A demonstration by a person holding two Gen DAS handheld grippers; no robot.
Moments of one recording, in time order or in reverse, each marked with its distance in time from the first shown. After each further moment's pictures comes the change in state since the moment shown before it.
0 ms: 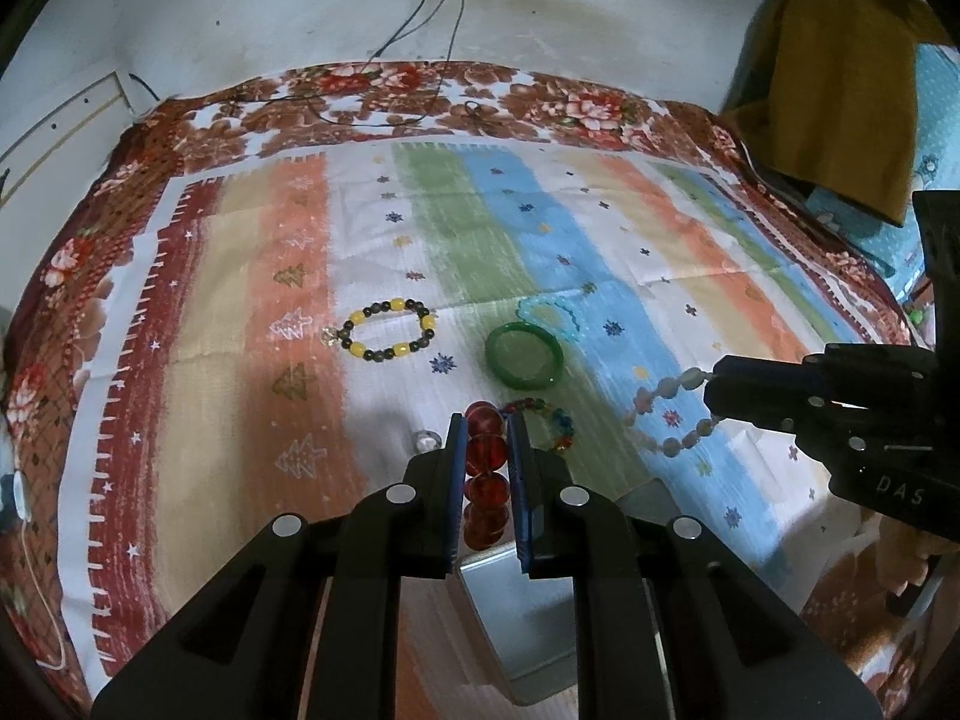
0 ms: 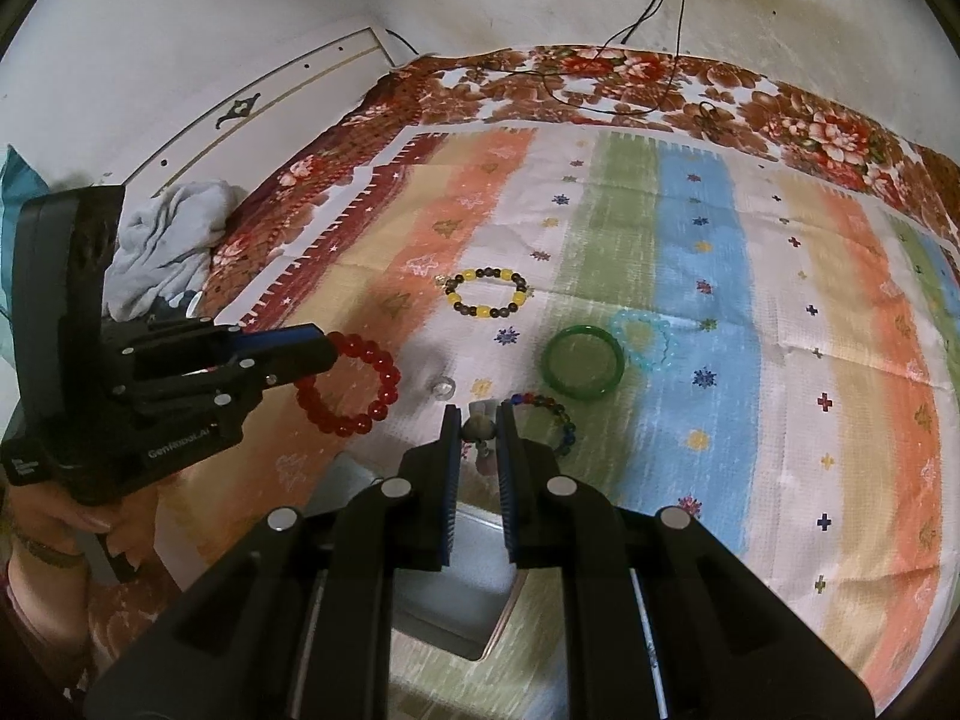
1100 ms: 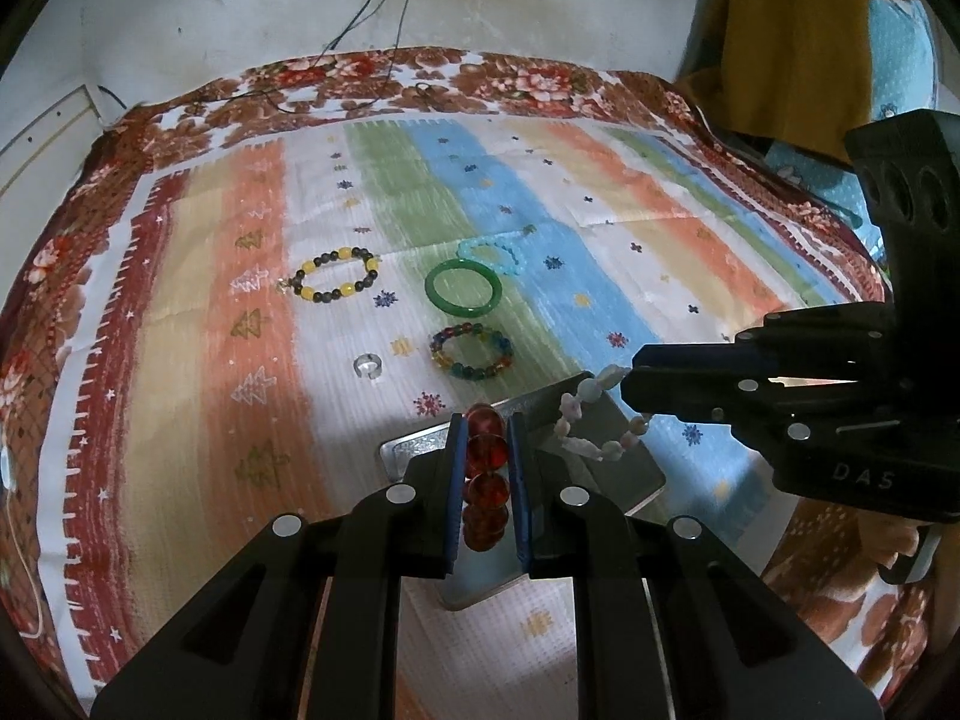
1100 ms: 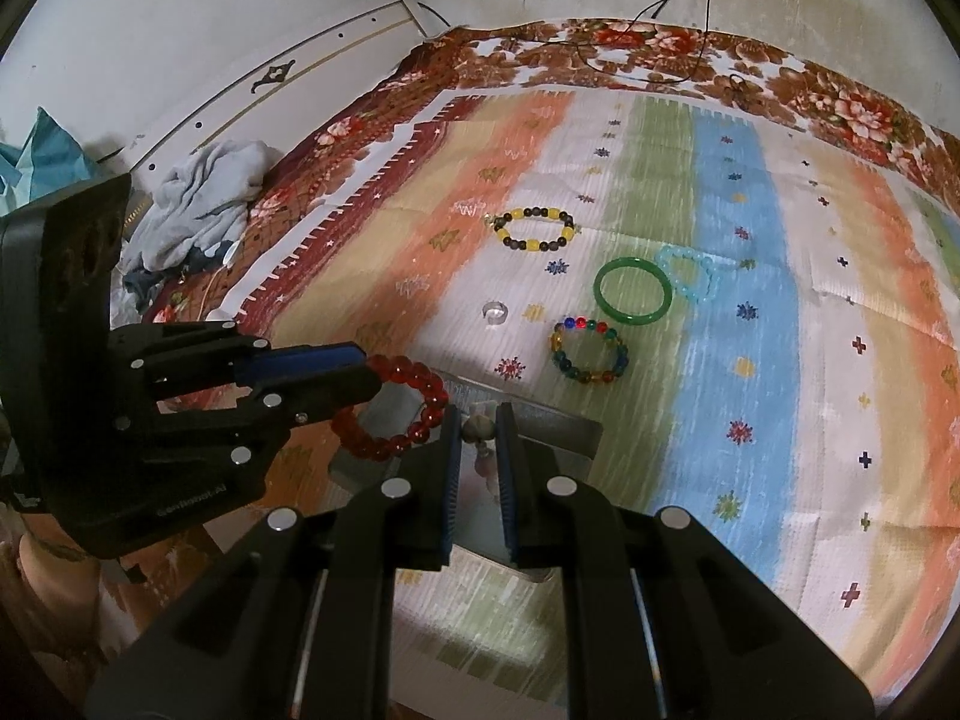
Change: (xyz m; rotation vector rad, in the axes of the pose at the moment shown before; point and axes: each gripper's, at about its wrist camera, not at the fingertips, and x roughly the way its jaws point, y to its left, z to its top) left arm -0.017 -0.034 -0.056 0.075 0.025 -0.051; right arm -0.004 0.027 -0.047 -0.012 0.056 0.062
